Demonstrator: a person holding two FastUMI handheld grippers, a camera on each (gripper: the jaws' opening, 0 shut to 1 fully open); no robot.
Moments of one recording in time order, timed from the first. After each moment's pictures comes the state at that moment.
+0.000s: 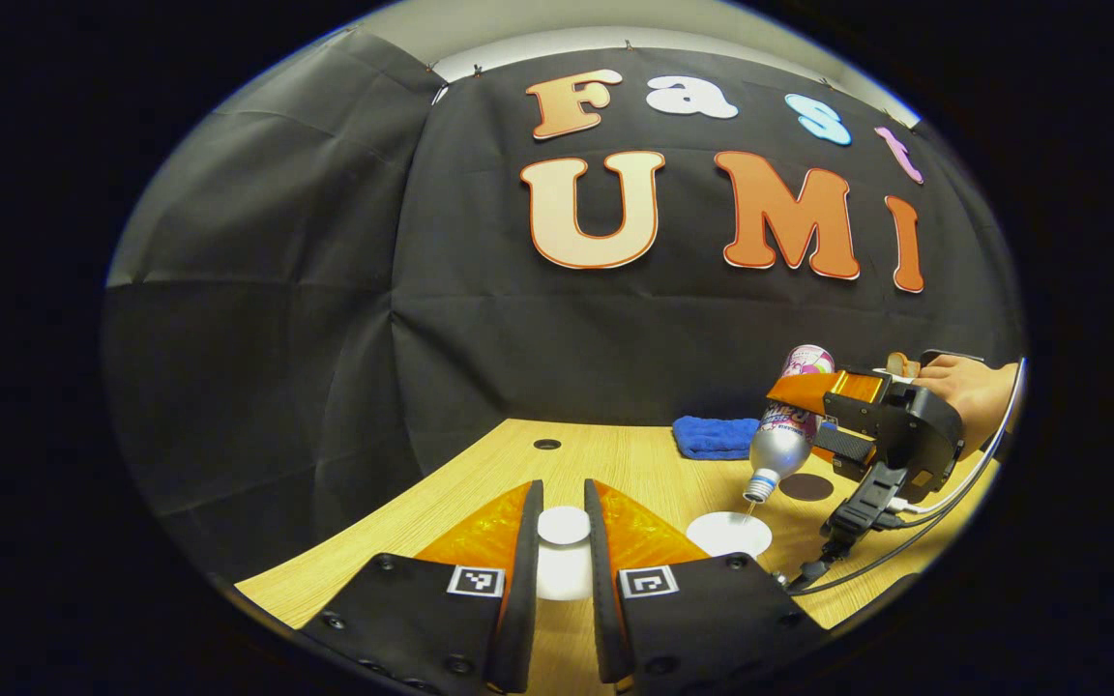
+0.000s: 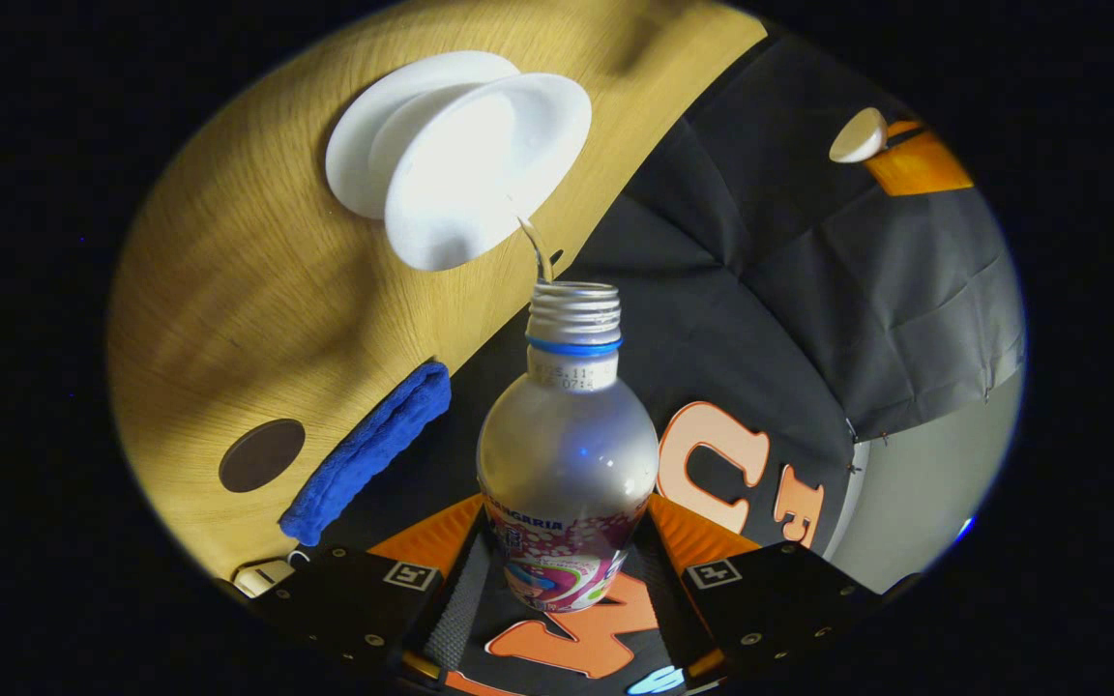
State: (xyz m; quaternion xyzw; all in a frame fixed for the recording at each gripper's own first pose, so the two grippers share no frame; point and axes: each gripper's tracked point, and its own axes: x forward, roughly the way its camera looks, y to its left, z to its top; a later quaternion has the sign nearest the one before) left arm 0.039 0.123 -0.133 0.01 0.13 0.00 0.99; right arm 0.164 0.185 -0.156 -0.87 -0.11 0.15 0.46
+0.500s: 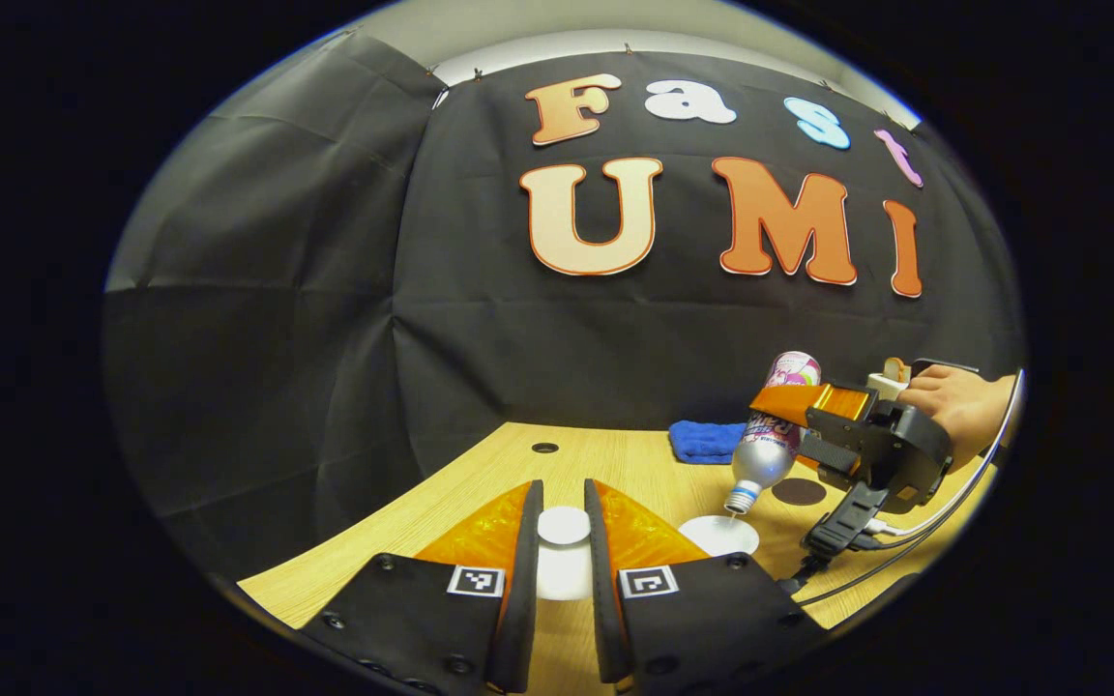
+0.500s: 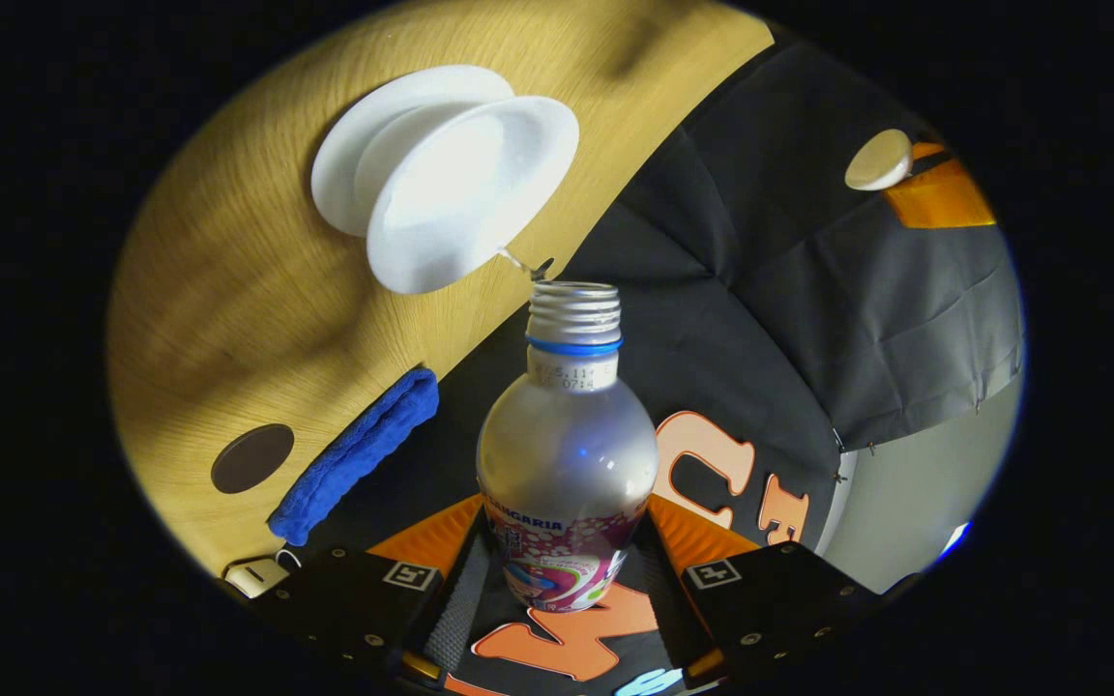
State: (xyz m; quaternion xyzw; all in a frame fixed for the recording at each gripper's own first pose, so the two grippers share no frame) left arm 0.030 0.116 -0.120 0.01 0.12 0.00 0.99; right arm 0.161 0.193 -0.152 -0.87 -0.12 0.15 0.45
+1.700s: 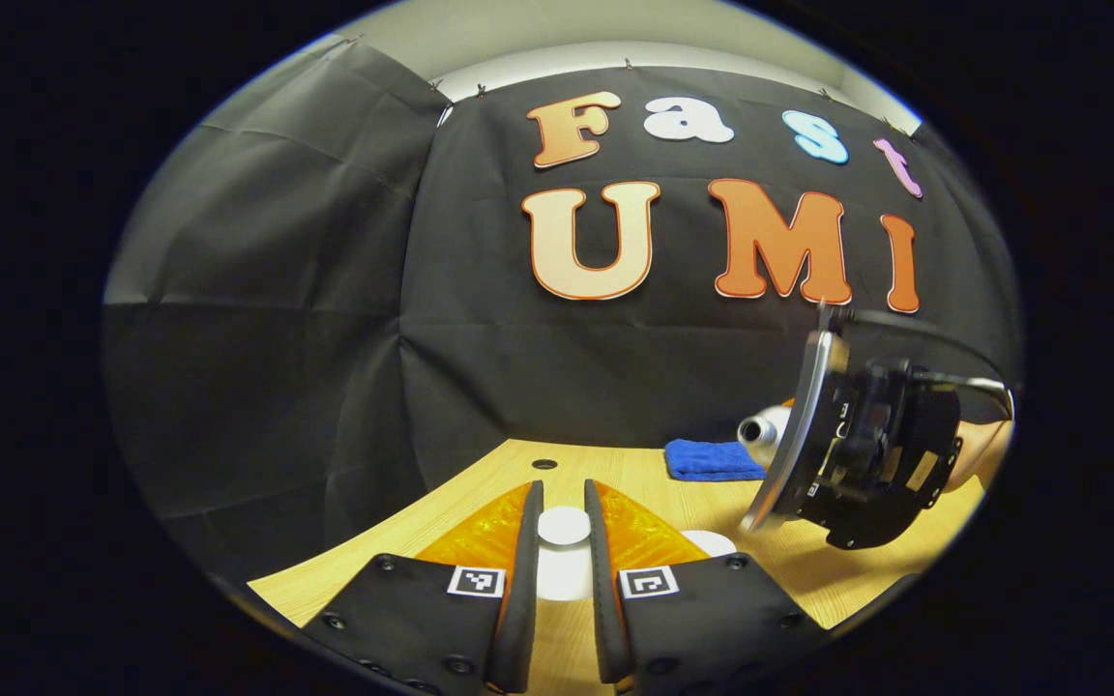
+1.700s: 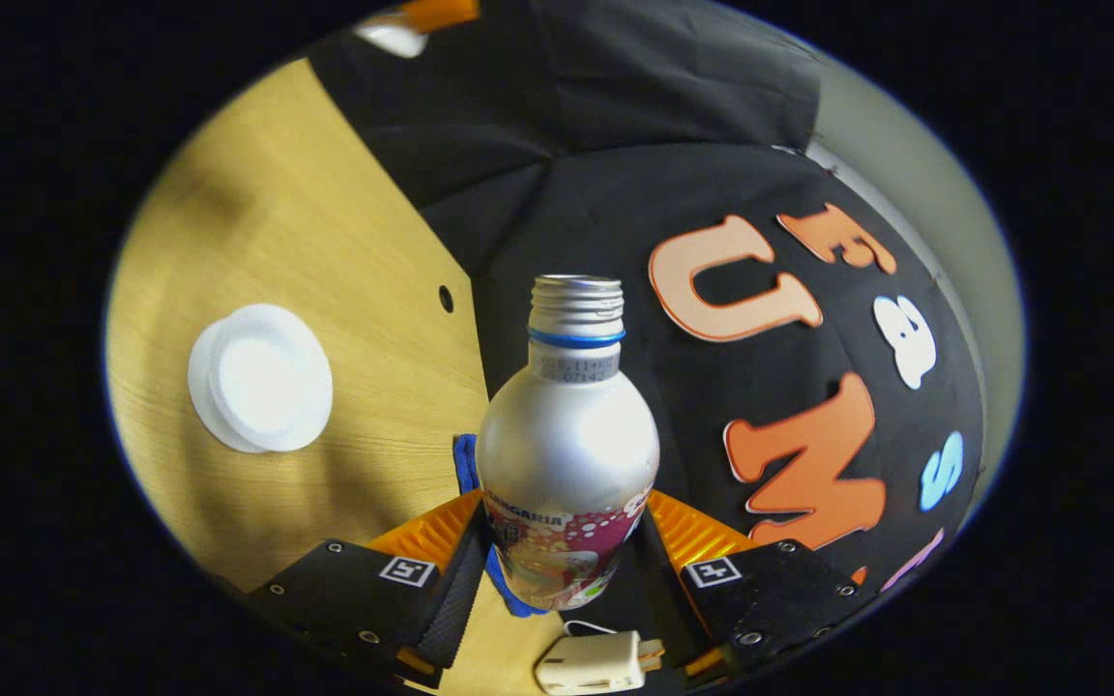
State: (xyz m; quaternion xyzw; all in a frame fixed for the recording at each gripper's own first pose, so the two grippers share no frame) left arm 0.016 0.103 -0.095 0.01 0.10 0.01 1.00; right arm 0.155 0.131 -0.120 -0.52 0.07 0.13 0.84
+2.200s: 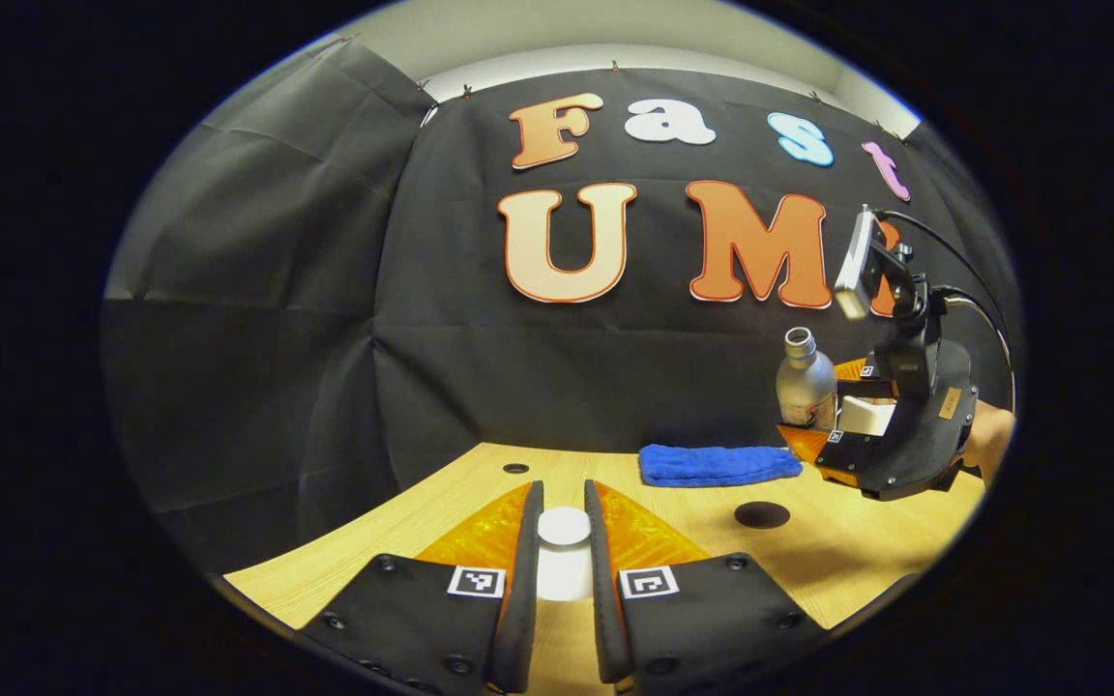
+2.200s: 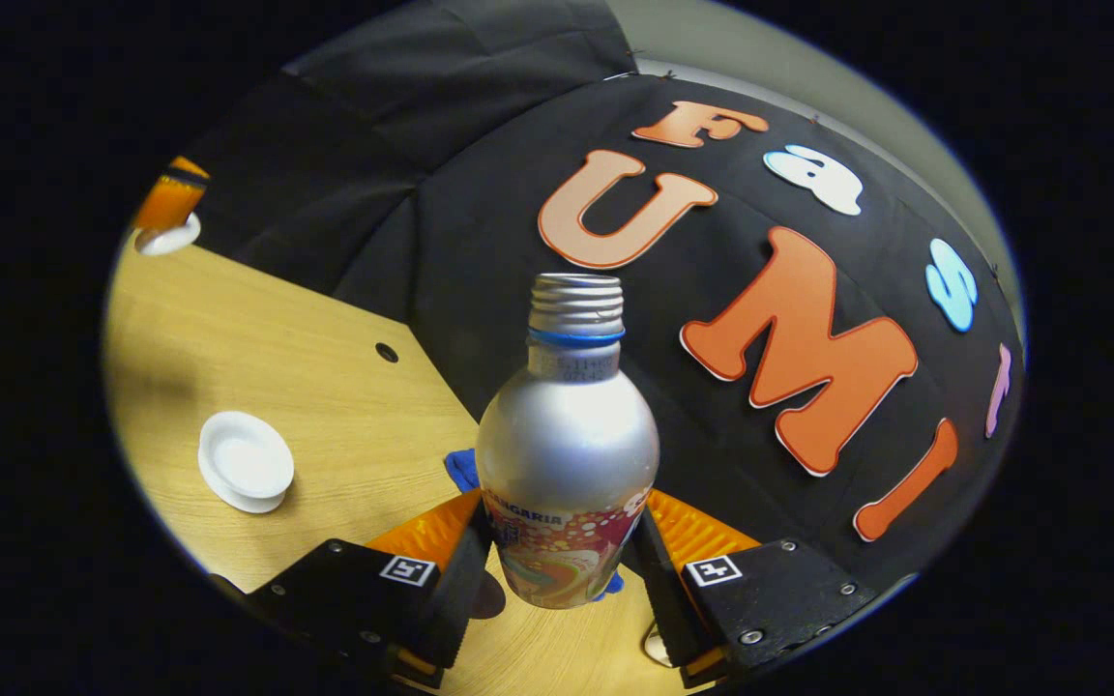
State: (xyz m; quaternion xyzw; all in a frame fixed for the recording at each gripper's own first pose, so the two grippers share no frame) left arm 0.026 0.067 -0.096 0.00 0.09 -0.02 1.00; right arm 0.171 0.080 -0.094 -0.31 0.11 0.10 0.94
